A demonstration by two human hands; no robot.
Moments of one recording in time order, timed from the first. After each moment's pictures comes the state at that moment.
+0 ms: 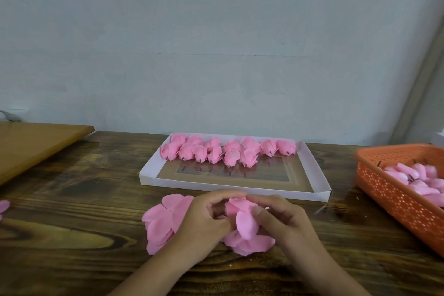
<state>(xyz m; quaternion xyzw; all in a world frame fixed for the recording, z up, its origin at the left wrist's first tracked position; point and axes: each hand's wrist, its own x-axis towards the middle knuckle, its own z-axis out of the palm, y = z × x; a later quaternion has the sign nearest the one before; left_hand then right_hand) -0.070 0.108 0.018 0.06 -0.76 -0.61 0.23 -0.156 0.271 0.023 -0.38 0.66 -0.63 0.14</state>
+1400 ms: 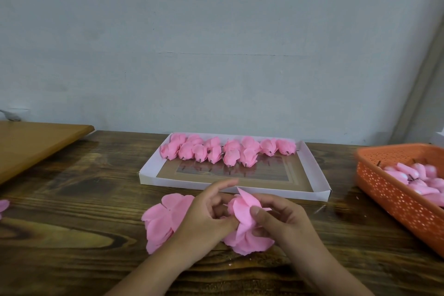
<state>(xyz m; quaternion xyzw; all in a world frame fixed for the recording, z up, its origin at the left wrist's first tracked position) -0.070 0.108 0.018 0.05 -0.75 -0.63 0.19 -0.153 0.272 0.029 -0.33 0.61 -0.69 0.22</state>
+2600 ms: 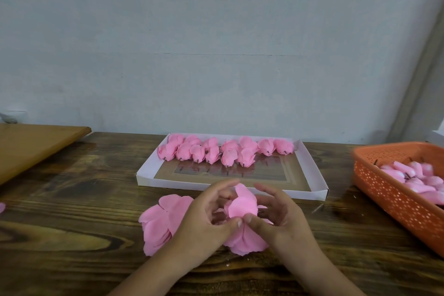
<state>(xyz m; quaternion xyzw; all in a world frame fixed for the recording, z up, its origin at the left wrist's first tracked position) -0.071 0.109 0.010 0.03 -0.77 -0.59 0.24 -0.156 0.266 0.018 -0.30 0.64 -0.69 0.15</state>
